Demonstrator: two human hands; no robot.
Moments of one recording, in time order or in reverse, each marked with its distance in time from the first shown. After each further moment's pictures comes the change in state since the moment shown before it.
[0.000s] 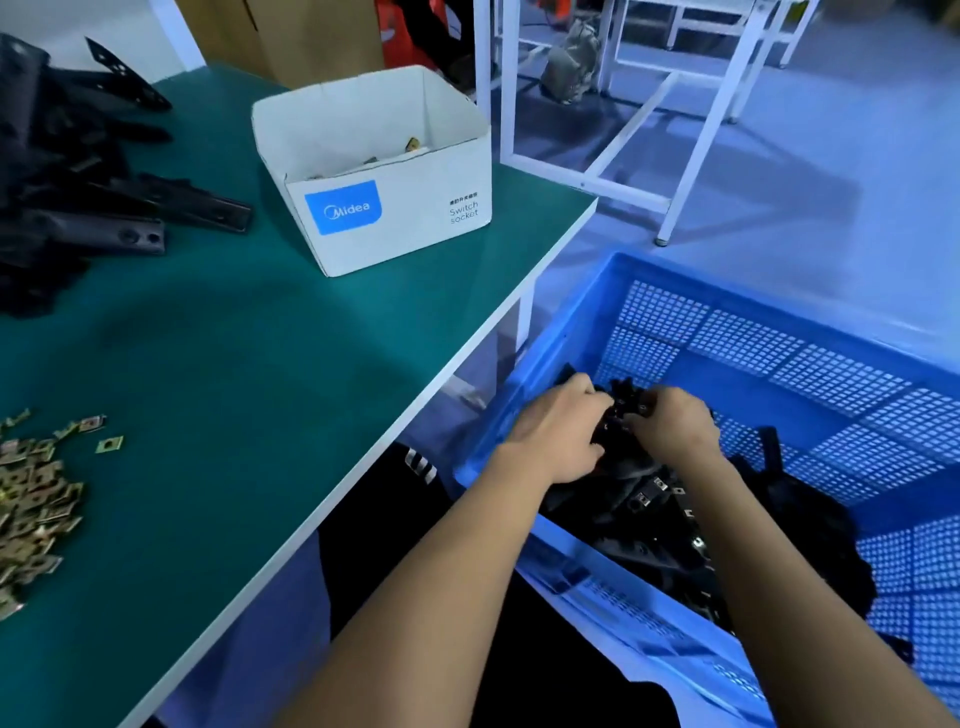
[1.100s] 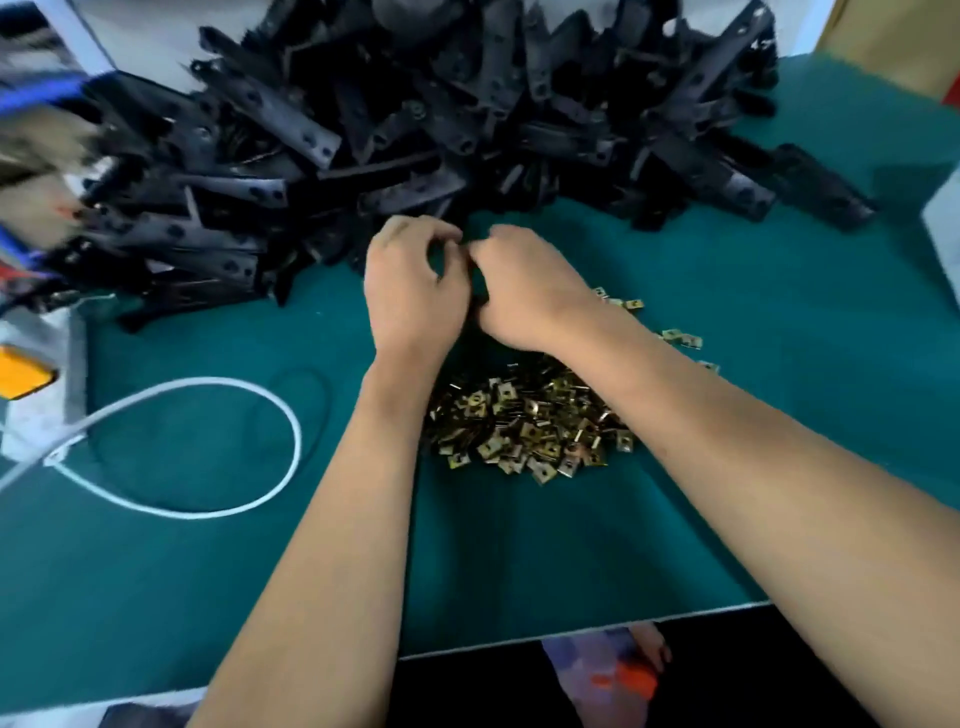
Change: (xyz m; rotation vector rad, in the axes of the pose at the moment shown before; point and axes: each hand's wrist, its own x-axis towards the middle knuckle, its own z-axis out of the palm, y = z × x) left_hand -0.430 -0.237 -0.190 0.041 1.349 -0.969; right_hand -0.341 -0.516 0.084 -0.061 -0.253 -1.563
